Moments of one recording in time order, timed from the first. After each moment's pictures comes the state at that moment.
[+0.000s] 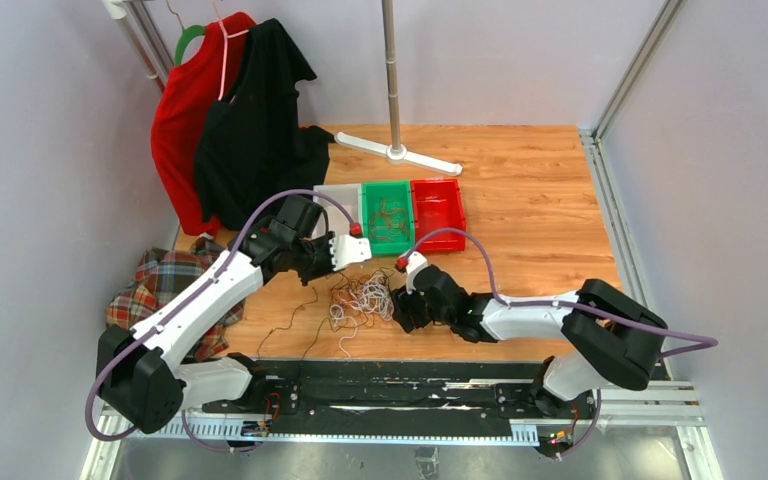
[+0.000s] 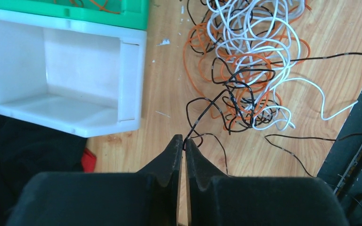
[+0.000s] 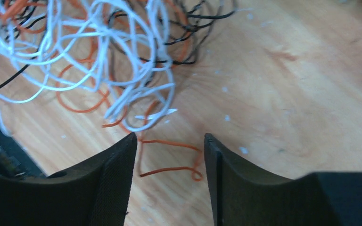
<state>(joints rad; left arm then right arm) -0.53 1.19 0.95 -0.76 0.27 0.84 0.98 1.47 0.52 0.26 0.06 0.28</state>
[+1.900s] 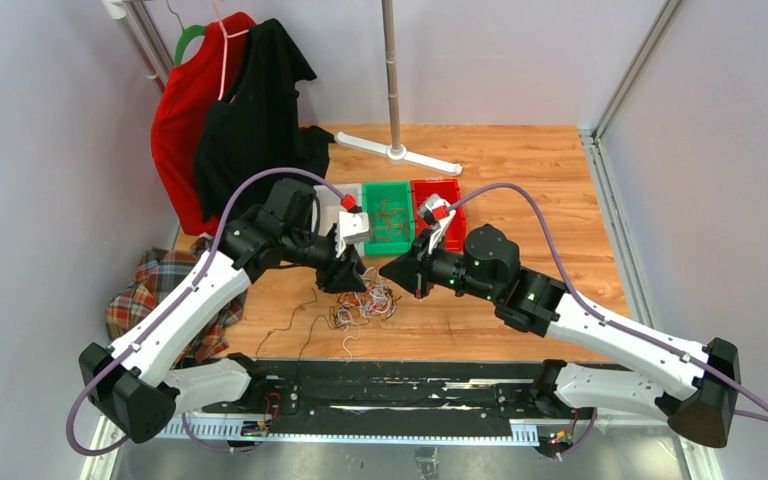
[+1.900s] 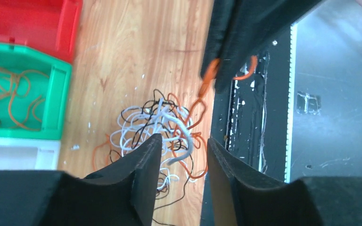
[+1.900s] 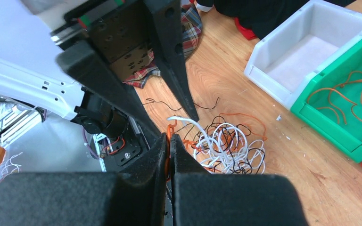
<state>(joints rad) -0.57 1.14 1.11 -0.79 0.78 0.47 1.01 1.02 0.87 -0.02 -0.15 0.36</state>
